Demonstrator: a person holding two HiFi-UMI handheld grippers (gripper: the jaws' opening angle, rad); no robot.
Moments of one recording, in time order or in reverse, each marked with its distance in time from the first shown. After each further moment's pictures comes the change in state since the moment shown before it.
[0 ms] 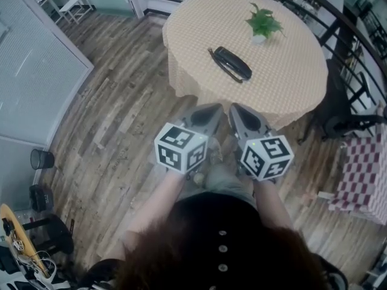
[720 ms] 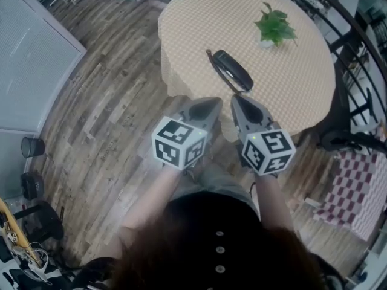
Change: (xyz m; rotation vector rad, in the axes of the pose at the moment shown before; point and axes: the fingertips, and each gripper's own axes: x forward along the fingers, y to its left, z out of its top) left arm 0.085 0.065 0.012 -0.067 0.023 0.046; right arm 0.084 -0.077 0.015 -0.080 0.107 0.035
